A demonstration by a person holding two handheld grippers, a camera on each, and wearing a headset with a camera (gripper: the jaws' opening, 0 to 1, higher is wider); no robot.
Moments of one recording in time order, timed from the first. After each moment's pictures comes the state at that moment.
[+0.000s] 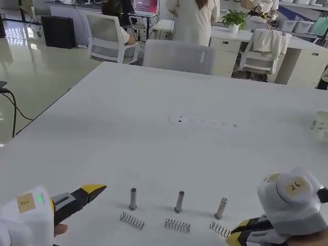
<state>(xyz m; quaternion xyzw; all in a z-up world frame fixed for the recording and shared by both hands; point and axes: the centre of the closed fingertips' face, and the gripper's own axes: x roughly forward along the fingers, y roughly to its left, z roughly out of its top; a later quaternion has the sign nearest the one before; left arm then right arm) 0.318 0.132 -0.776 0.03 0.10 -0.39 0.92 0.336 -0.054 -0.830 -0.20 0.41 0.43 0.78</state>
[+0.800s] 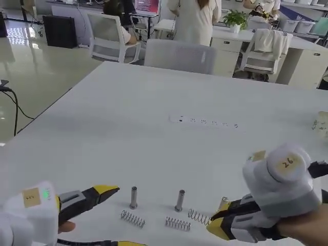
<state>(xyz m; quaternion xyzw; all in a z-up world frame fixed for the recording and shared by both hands) 0.311 0.116 -0.767 0.05 0.09 -0.43 0.90 0.322 0.000 -0.789 -0.23 0.37 0.51 0.74</state>
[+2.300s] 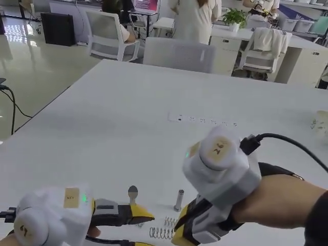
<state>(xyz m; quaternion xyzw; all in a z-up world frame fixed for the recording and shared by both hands) 0.295 0.068 -0.786 0.13 0.10 -0.55 0.82 0.286 0.053 -0.789 -0.32 0.40 0.60 0.62</state>
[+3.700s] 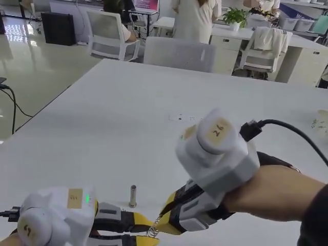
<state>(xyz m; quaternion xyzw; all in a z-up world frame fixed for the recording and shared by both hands) 0.293 0.066 -0.786 0.13 0.10 -0.55 0.82 0.284 0.084 -0.758 -0.29 0.35 0.61 0.64</state>
